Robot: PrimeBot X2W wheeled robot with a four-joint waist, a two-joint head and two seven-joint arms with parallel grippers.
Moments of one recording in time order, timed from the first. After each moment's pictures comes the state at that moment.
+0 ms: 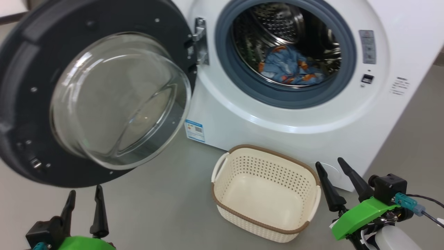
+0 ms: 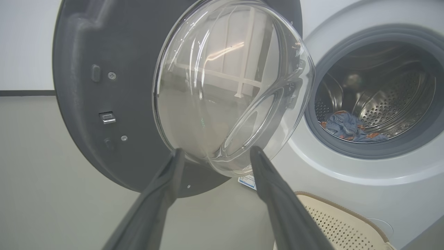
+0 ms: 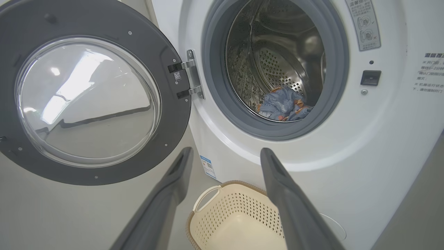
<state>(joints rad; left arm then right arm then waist) -0.12 0.16 -0.04 0.39 -0.39 -0.03 -0.24 -0.21 -0.23 0.31 0.42 0.51 0.13 -0.25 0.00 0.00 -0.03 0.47</state>
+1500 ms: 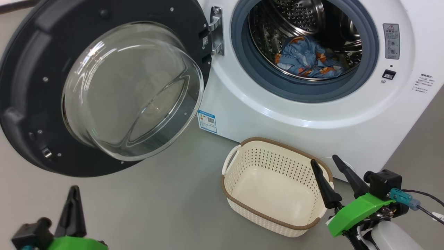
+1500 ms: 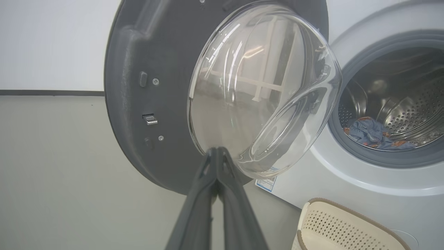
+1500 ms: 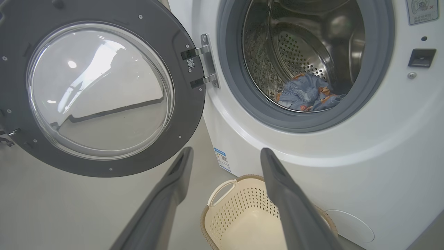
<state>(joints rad) -0.10 0.16 -0.01 0.35 -0.40 -0.01 -0.25 -0.24 -0.23 0.36 0.44 0.55 0.13 -0.25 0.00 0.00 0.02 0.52</state>
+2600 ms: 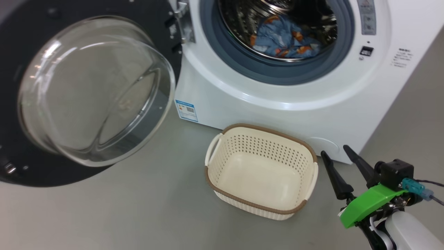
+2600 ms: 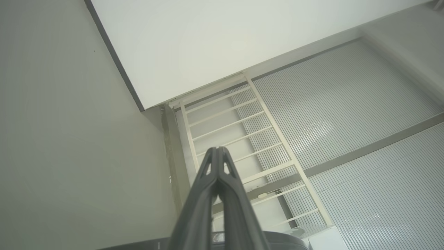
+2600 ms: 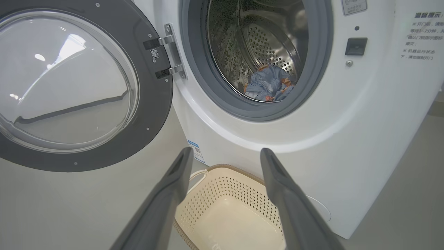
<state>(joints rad) -0.69 0.41 0.57 0.68 -1.31 -0.08 0.08 -0.26 -0.30 0.36 0.40 0.54 0.13 -0.22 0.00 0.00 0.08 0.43</state>
